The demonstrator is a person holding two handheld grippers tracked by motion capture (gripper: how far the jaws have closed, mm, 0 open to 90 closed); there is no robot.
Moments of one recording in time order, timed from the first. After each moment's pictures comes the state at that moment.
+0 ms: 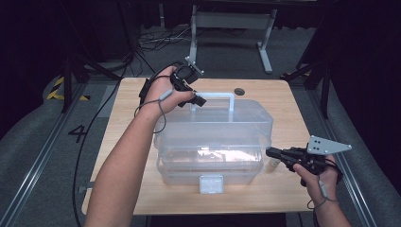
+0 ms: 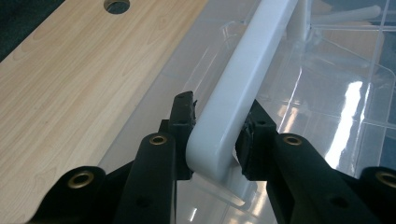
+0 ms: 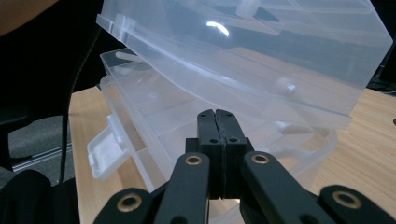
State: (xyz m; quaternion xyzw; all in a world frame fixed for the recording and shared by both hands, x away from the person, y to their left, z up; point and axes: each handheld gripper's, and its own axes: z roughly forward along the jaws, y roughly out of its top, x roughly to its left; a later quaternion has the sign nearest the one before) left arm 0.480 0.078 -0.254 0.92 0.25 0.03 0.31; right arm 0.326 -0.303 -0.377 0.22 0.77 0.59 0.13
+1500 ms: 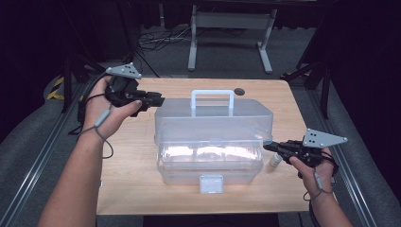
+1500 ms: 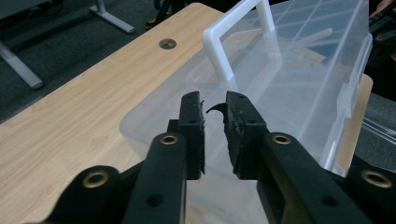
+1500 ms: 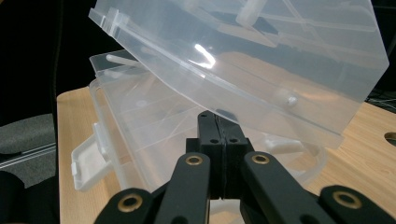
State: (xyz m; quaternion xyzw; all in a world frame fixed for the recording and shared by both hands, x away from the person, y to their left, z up) left arm 0.390 0.201 -0.228 0.84 0.30 0.12 0.44; right arm 0.341 -0.296 -0.368 0.21 0.77 0.58 0.14
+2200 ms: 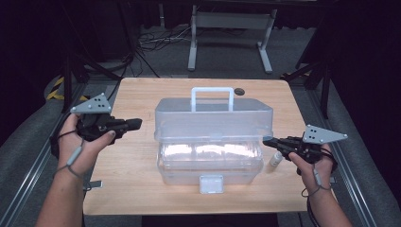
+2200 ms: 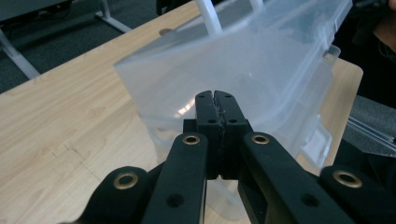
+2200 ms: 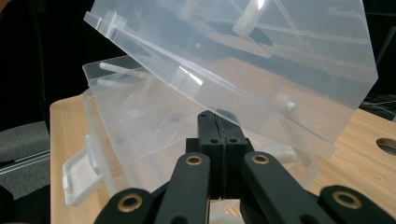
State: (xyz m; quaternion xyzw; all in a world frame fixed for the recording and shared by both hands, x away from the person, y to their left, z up) left arm 0.332 0.245 -0.274 0.82 0.30 0.12 0.47; right arm 0.347 -0.294 -0.363 0.21 0.77 0.59 0.15
